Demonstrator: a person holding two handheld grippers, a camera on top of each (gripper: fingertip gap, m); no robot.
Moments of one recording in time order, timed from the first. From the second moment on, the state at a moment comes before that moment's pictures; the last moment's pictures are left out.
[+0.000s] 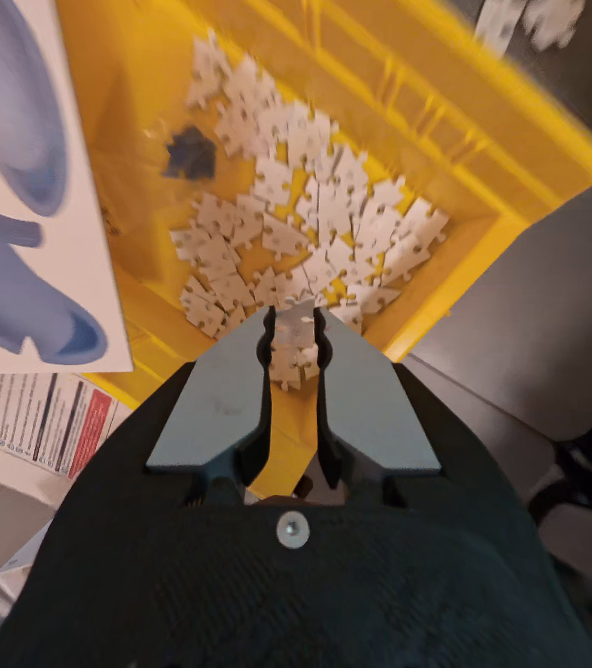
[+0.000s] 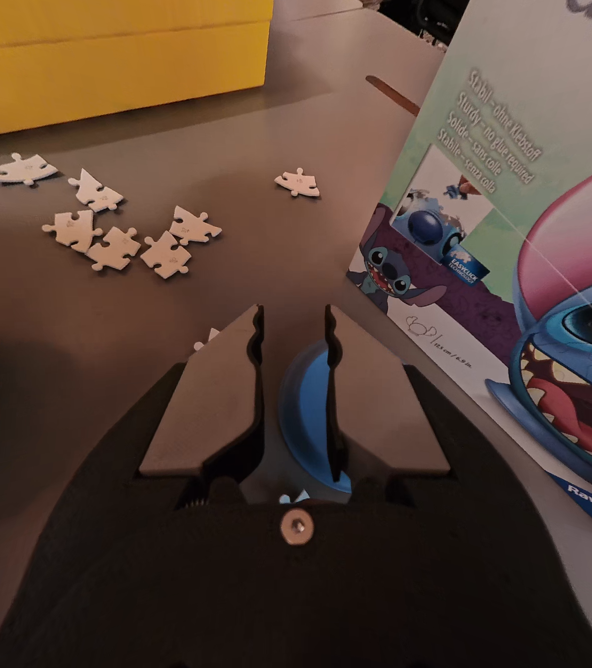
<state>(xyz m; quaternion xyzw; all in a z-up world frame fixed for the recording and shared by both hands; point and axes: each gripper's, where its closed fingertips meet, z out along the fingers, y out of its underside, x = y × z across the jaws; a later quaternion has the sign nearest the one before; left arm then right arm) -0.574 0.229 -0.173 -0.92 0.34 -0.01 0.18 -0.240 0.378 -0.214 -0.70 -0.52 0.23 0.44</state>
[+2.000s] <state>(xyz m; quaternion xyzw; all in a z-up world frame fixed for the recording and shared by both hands) -0.292 0.277 -0.109 -0.80 0.26 -0.39 0.37 -0.301 0.280 -0.101 -0.60 -0.31 0.70 0.22</state>
